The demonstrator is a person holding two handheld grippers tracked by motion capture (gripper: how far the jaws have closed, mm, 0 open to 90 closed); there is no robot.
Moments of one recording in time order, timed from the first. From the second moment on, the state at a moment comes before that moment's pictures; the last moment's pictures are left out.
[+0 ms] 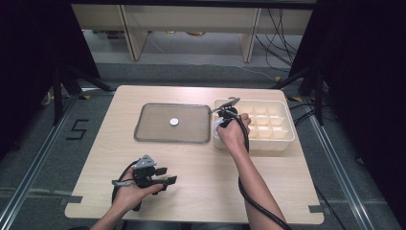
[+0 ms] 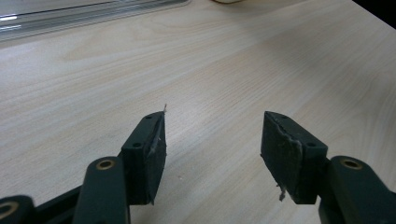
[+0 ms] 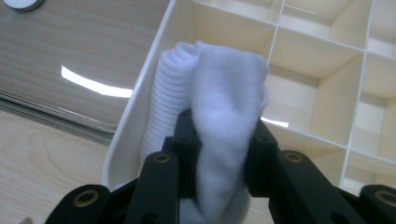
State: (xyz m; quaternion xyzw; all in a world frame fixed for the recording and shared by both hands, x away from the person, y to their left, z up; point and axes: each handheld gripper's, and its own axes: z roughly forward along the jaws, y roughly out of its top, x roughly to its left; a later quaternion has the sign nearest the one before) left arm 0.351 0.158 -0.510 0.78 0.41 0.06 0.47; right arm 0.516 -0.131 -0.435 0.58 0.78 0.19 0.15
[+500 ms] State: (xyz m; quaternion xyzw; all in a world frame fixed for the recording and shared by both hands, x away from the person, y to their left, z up) left arm 0.351 0.160 -0.509 0.78 0.42 0.06 0.46; right arm 0.528 -0.149 -0.406 0.61 0.74 0.27 0.13
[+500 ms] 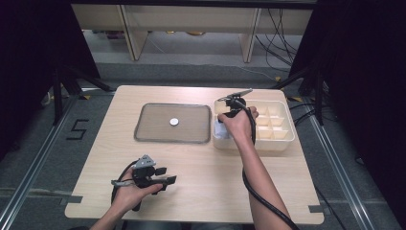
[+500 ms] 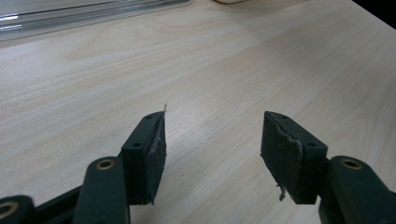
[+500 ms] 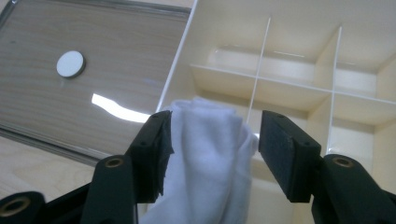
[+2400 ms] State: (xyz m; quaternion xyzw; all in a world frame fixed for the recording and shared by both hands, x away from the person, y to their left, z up) left arm 0.352 0.160 -0.510 0.78 0.41 0.06 0.47; right arm 0.509 -0.118 -0.419 0.60 0.78 0.15 0.11
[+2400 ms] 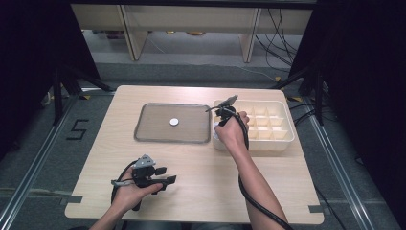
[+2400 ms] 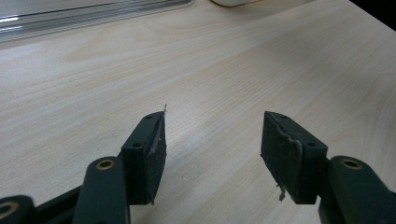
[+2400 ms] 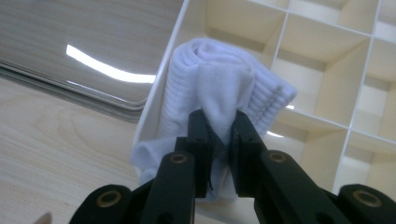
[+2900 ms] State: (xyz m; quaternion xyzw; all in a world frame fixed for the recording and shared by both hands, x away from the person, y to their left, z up) left arm 0.351 0.160 -0.509 0.78 0.41 0.06 0.47; right arm 0.513 -0.121 -0.430 0.60 0.78 0.15 0.08
